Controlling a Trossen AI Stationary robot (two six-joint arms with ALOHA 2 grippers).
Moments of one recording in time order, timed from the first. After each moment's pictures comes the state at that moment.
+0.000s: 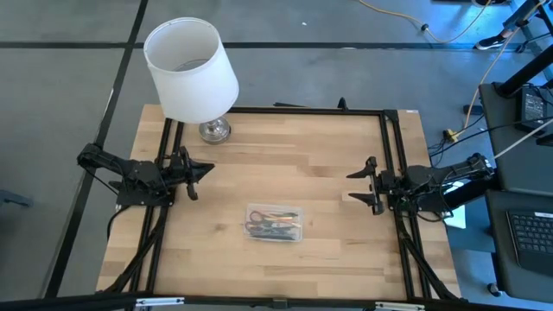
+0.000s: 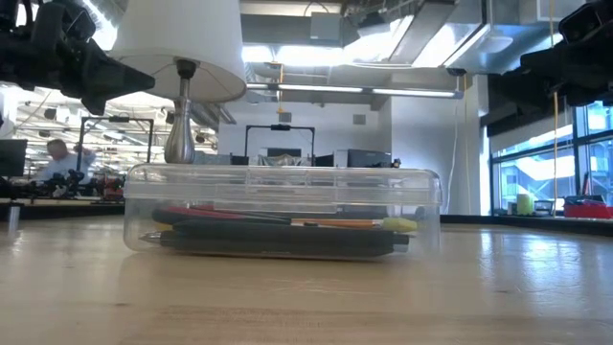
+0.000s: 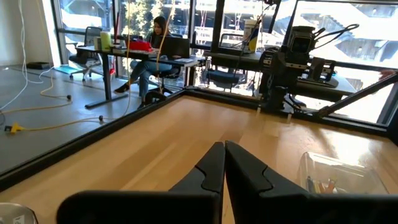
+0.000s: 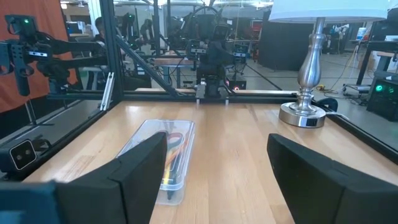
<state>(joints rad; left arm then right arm) -0.36 0.00 0.05 -0.06 -0.74 -0.14 0.29 0.04 0.01 0.06 0.25 -0.01</state>
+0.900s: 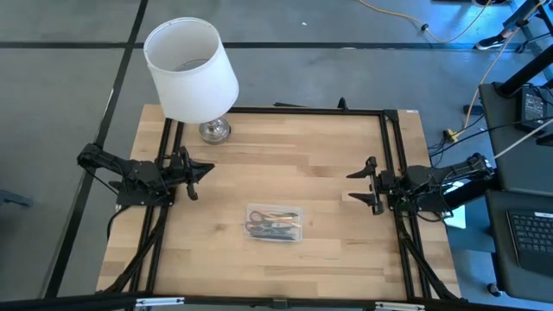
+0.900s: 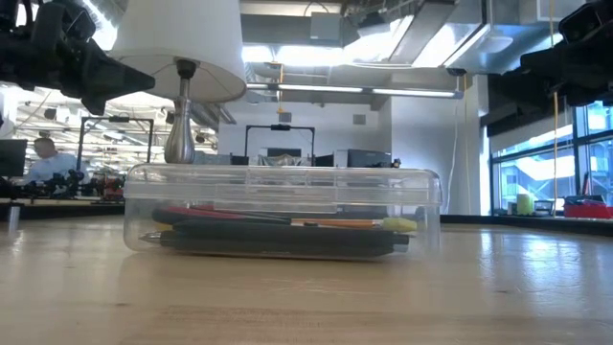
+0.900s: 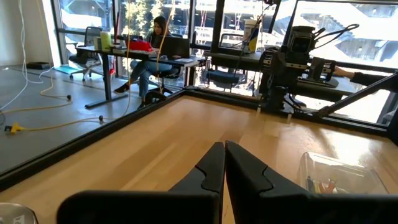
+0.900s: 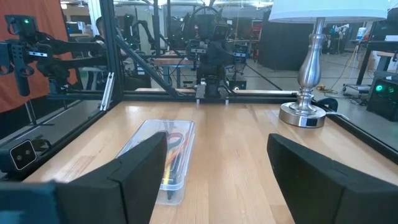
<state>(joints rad) -0.36 0.00 0.05 -0.06 -0.74 -0.14 0.29 0.04 0.01 0.06 0.25 -0.01</state>
